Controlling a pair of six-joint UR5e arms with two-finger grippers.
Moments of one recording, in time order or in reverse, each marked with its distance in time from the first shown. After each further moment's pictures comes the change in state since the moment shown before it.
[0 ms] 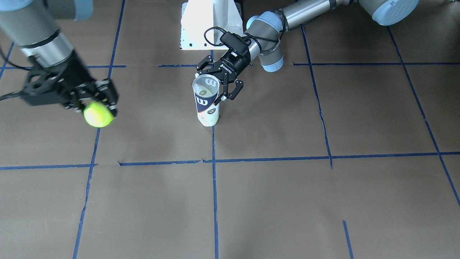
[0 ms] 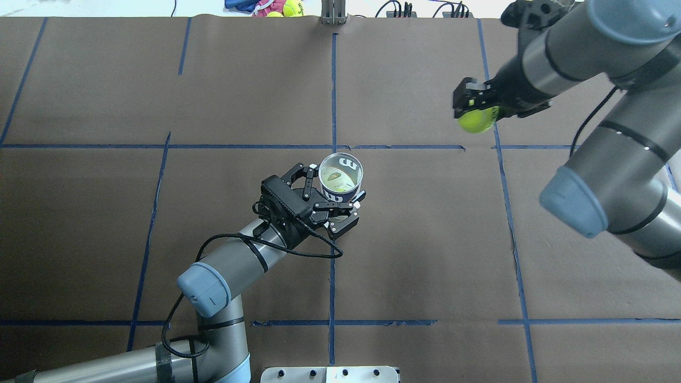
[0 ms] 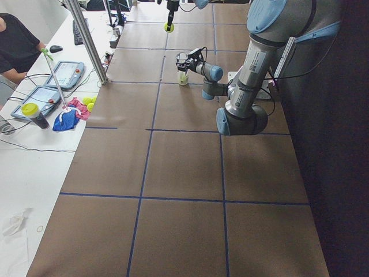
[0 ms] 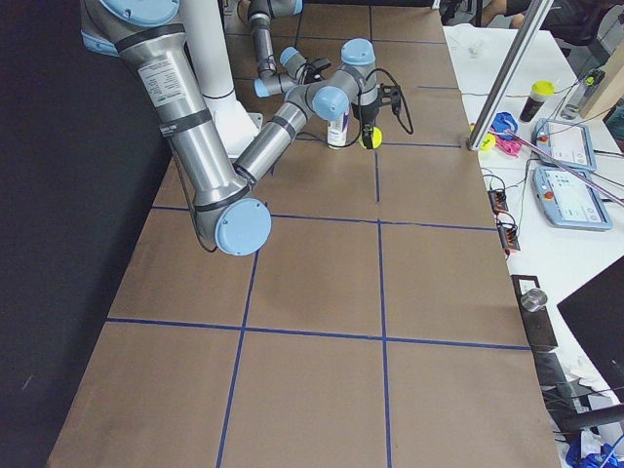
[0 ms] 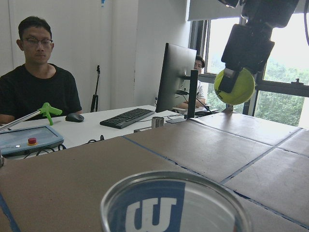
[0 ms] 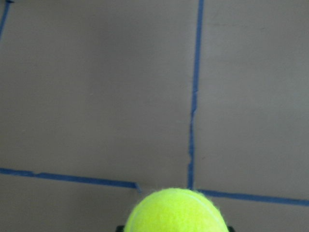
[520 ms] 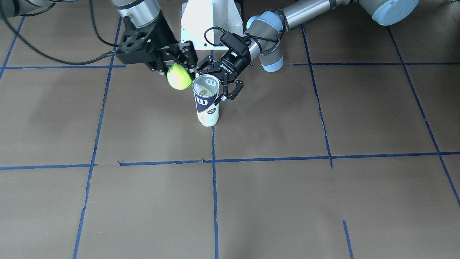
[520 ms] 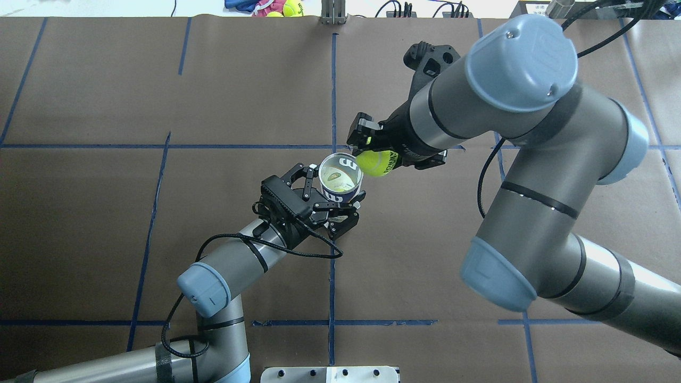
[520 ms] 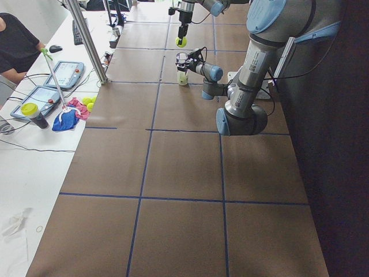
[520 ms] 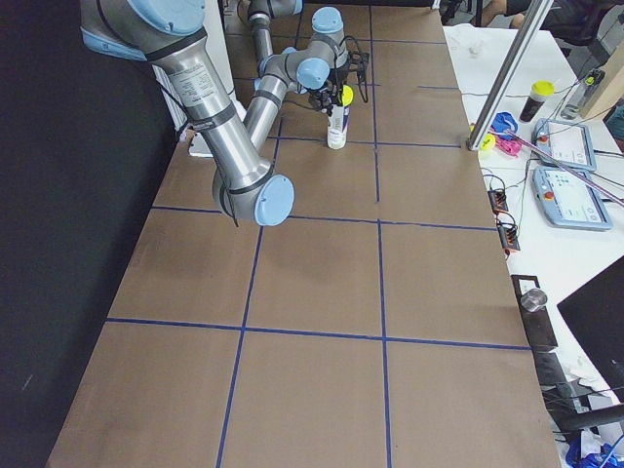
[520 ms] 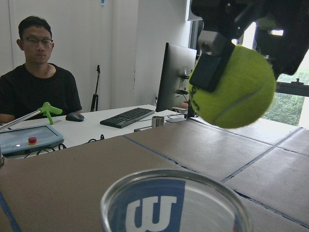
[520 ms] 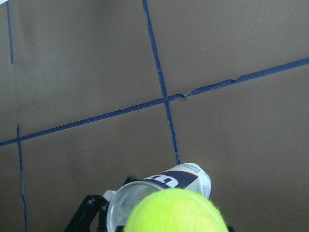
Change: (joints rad) left arm 0.000 0.000 -0.001 0.000 0.000 0.000; right arm -0.217 0.165 0.015 -0.001 -0.114 0.329
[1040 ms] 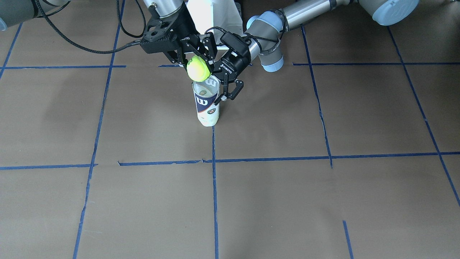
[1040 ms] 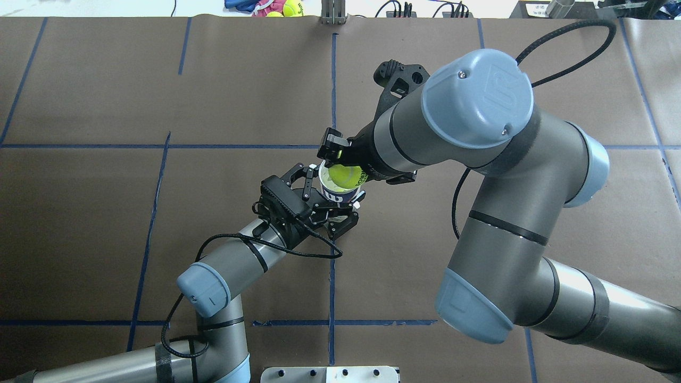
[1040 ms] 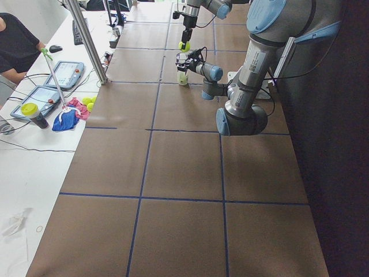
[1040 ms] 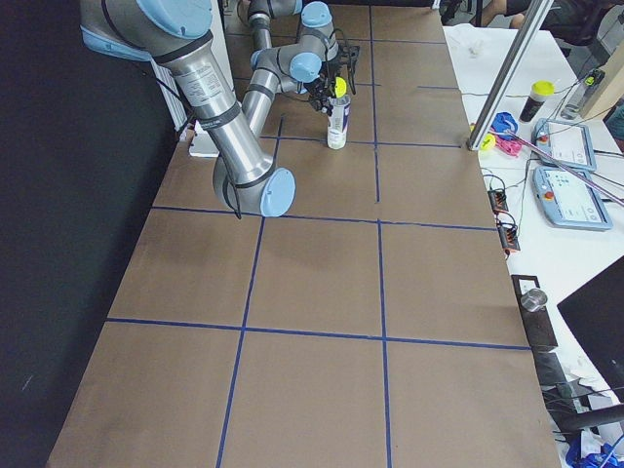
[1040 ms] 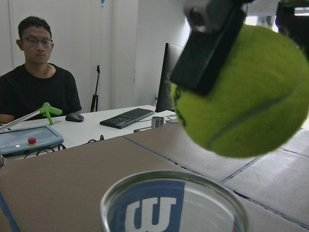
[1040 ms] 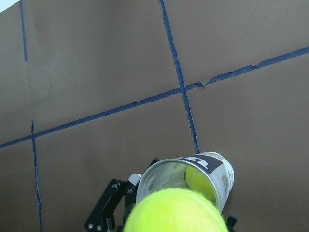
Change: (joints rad) left arm 0.001 0.001 0.000 0.000 0.000 0.000; right arm -0.059 0.034 -0.014 0.000 -0.083 0.043
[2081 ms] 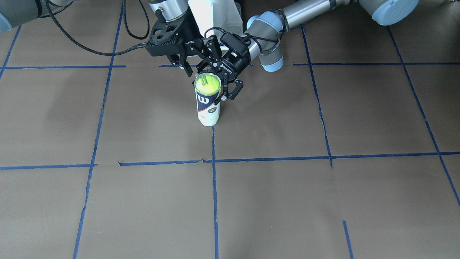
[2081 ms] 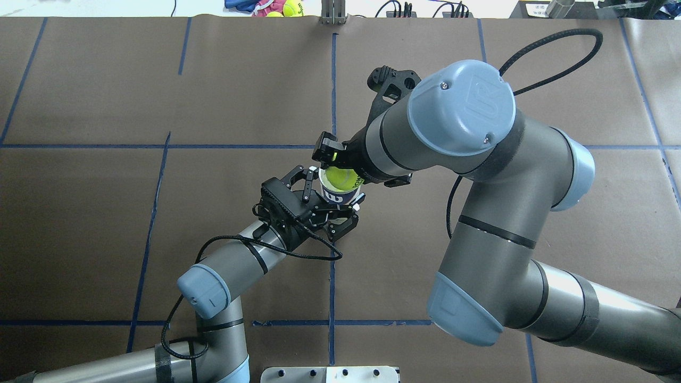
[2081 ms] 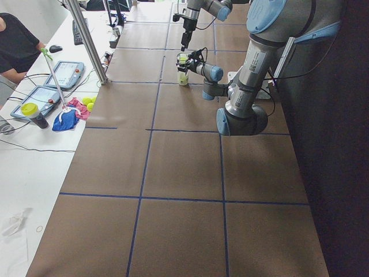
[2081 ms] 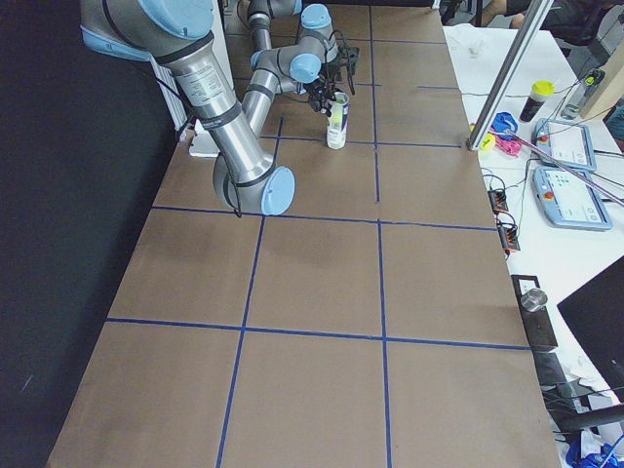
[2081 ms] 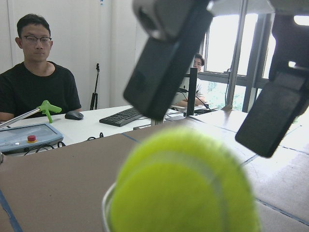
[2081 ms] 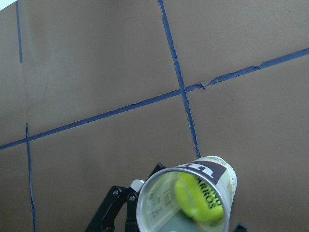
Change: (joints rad) left arm 0.004 0.001 0.003 0.000 0.000 0.001; right arm -0.012 0.009 -0.020 0.002 -0.020 0.003
